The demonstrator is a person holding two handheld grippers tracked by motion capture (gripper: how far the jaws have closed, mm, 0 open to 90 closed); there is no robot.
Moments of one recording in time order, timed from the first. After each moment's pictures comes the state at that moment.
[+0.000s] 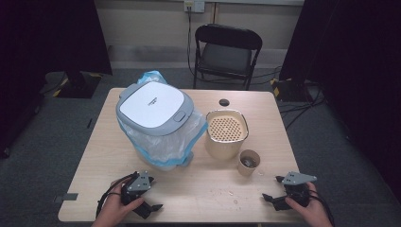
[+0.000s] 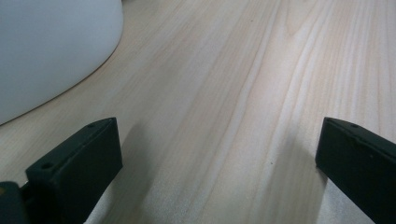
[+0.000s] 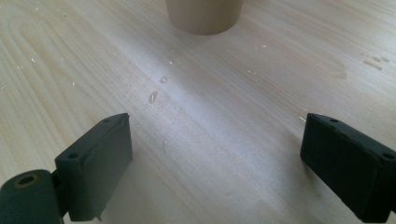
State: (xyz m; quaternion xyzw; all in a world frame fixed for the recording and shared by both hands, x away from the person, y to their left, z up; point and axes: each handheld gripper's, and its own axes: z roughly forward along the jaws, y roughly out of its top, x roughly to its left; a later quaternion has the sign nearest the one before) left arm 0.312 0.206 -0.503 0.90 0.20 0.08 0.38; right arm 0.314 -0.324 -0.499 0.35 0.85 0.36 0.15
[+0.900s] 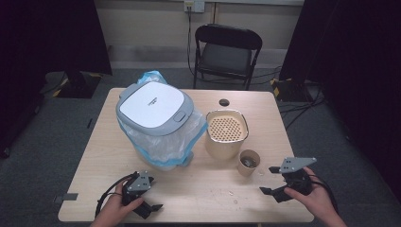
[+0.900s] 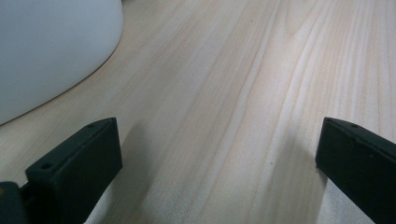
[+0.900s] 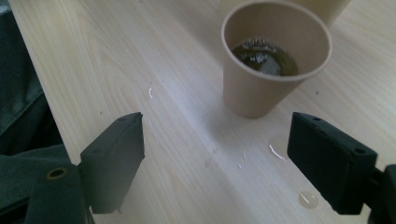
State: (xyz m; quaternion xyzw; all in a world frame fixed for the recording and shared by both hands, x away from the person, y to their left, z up) left arm 0.312 0.206 -0.503 0.90 0.21 0.08 0.39; right arm 0.323 -0.291 -0.411 0.27 0.89 0.35 0.11
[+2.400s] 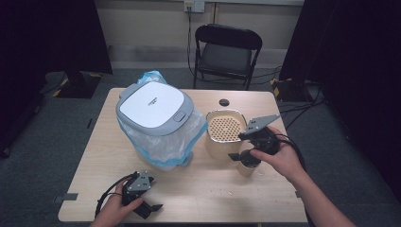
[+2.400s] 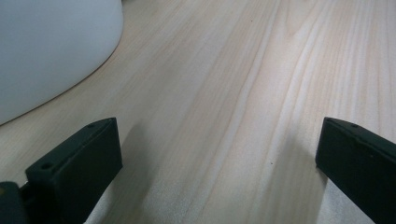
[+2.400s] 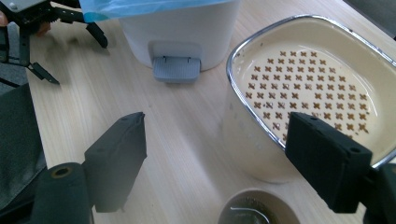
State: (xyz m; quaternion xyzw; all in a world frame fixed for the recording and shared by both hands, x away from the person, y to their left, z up) left arm 0.312 0.206 -0.504 0.90 0.21 0.08 0.39; right arm 0.388 -0.190 -0.329 0.22 0.90 0.36 0.11
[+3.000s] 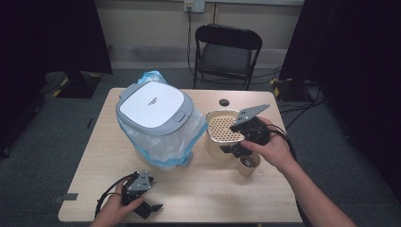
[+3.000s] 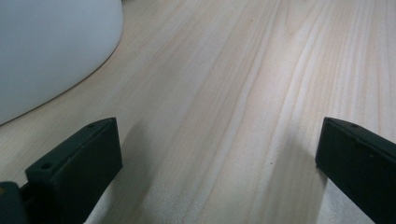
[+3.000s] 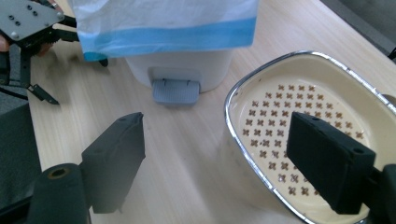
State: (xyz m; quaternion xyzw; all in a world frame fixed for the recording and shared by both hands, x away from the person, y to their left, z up) left arm 0.312 0.206 -0.503 0.90 0.21 0.08 0.39; right arm 0.403 -0.165 -0.313 0.21 0.90 0.36 0.11
